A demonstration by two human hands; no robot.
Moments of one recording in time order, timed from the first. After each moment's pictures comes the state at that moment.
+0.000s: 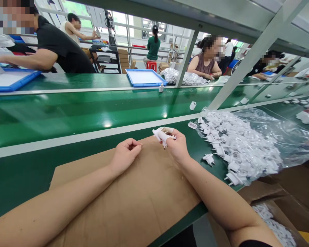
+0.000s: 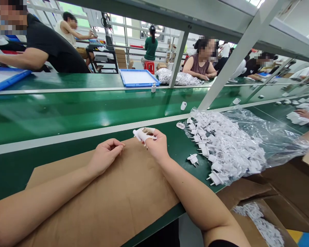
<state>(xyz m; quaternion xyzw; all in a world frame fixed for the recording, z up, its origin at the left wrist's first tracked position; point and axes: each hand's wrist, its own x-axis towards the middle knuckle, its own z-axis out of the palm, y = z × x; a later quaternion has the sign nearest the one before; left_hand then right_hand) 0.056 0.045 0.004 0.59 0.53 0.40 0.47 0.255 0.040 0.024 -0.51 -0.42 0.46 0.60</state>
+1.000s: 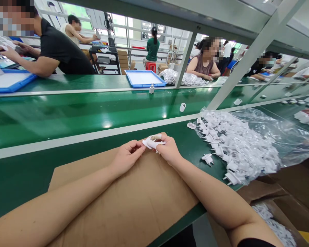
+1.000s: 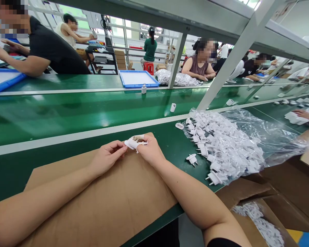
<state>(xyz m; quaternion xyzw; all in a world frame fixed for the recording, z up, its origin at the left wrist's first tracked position) 0.059 0.041 0.013 0.65 0.44 0.38 0.49 0.253 0.044 -0.007 -0.52 -0.50 0.49 0.49</state>
